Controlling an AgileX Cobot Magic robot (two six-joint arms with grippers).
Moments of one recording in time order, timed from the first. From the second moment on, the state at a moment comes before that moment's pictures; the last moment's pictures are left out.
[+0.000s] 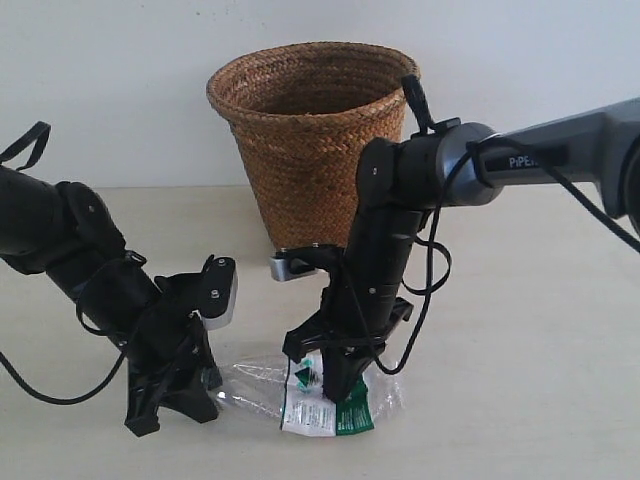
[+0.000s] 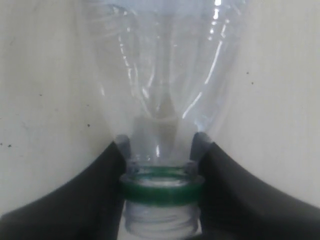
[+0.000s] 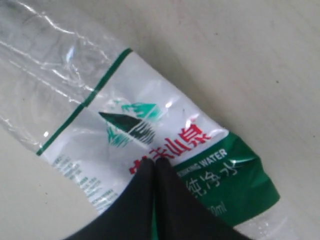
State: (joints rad) left arm -0.32 2.01 -1.09 -0.61 0.76 1.66; right arm 0.57 2.26 -1.61 0.40 1.14 -0.41
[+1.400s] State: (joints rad) left arm -0.32 1.75 -1.11 -0.60 0.86 1.66; right arm 0.15 1.58 -1.06 0.33 0.83 -0.42
